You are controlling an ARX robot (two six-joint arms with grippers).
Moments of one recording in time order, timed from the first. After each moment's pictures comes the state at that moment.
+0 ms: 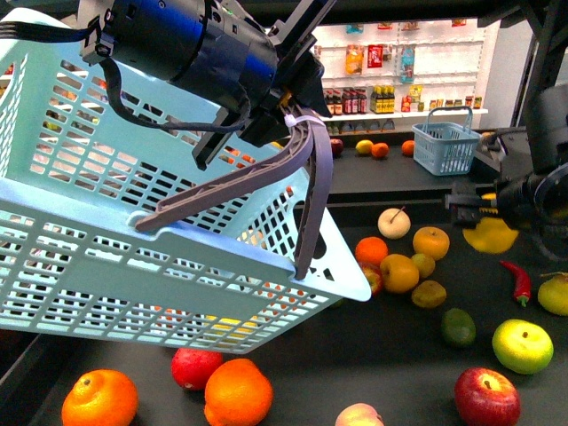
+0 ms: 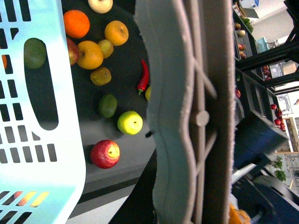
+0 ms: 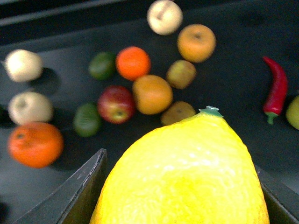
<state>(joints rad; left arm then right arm) -0.42 1.92 1.56 -0.05 0.39 -0.77 -0.01 2.16 1.53 0.14 -0.02 0.17</state>
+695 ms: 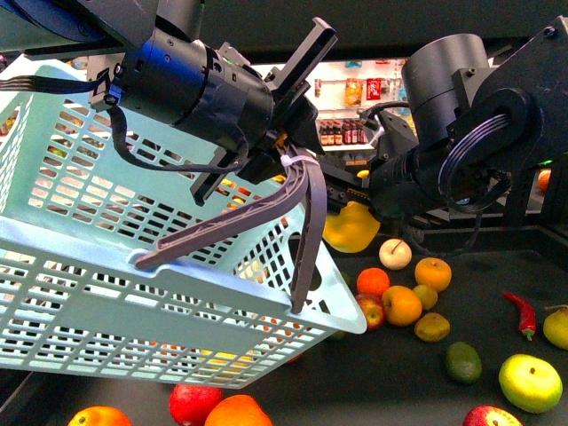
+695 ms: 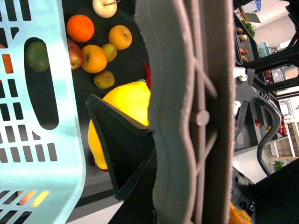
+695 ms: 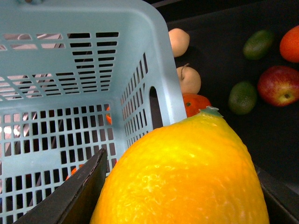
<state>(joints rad) -0.42 1.92 1.56 -0.05 0.38 -0.77 0.25 2.06 1.49 0.10 -0.19 0.38</state>
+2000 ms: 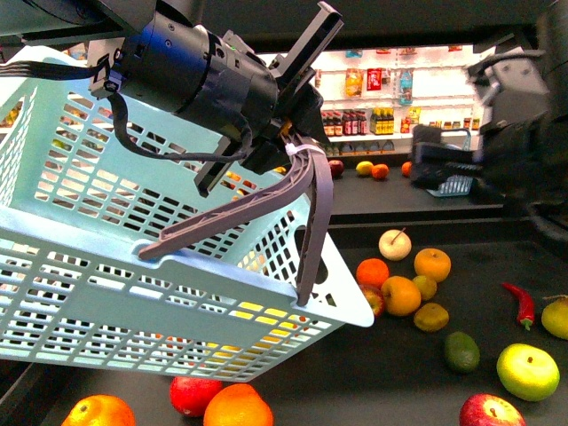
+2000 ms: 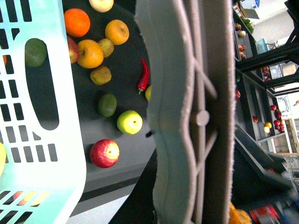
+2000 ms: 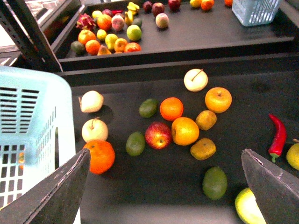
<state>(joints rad) -0.42 1.92 1.56 -0.05 0.39 -0.77 0.08 1.63 1.00 0.40 0.03 0.12</state>
